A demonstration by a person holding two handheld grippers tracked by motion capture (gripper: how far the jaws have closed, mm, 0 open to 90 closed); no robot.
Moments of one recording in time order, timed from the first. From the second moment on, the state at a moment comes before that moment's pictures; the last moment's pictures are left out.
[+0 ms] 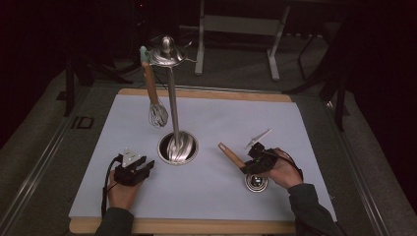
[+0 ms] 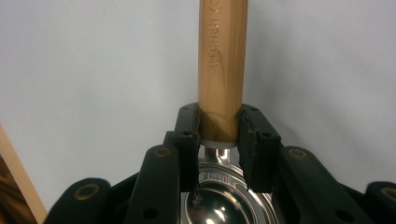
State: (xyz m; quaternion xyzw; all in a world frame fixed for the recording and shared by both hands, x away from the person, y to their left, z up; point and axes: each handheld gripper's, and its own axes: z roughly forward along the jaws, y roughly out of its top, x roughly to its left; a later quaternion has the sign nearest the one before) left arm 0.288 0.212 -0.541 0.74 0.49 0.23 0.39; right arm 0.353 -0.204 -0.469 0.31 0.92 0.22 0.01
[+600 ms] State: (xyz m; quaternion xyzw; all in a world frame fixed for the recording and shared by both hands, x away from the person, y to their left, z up) left arm 0.289 0.212 -0.540 0.74 0.49 0.23 0.39; right arm 0.348 -0.188 -0.448 0.31 0.90 0.29 0.07
